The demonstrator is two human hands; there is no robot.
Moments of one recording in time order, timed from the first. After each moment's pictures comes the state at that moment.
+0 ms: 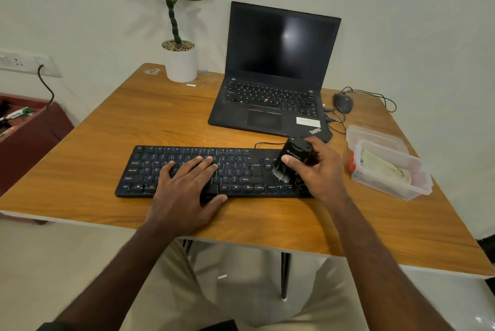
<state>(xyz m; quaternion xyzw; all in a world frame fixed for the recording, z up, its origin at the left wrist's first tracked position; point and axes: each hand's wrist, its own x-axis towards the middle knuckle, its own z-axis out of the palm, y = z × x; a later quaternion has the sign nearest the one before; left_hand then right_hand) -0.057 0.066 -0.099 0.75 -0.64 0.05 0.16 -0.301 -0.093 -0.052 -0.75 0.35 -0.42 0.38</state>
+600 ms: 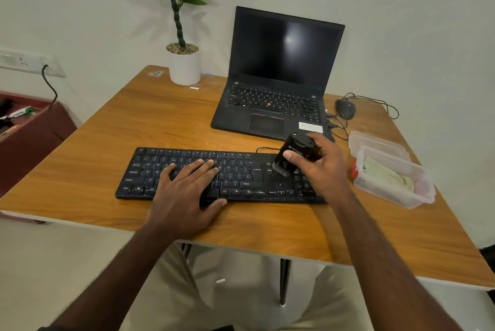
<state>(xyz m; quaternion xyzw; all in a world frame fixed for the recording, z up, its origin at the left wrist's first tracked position) -0.054 0.067 -0.097 0.75 -0.64 0.05 0.17 -0.295 -0.105 -0.037 -0.77 0.33 -0.41 0.37</state>
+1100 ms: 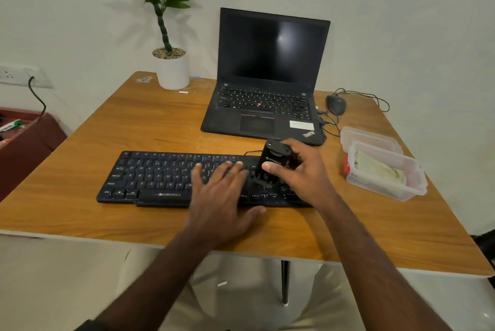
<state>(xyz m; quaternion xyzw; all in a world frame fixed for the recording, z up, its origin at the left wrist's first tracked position) -0.124 0.031 -0.089 0.73 -0.66 0.06 0.14 -0.290 -0.096 -0.046 -0.79 0.28 -0.38 0.40</state>
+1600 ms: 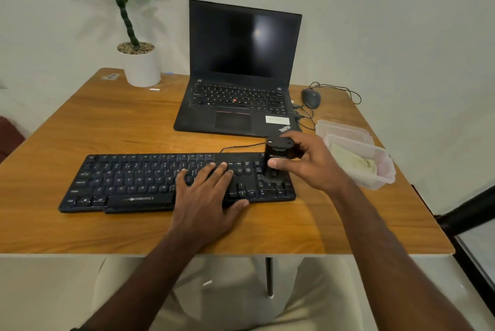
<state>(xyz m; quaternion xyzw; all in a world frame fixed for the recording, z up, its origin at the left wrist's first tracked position) -0.134 0.015 -0.102 0.73 -0.66 0.05 0.15 -0.341 -0.123 -0.021 -0.82 0.26 -0.31 0.40</state>
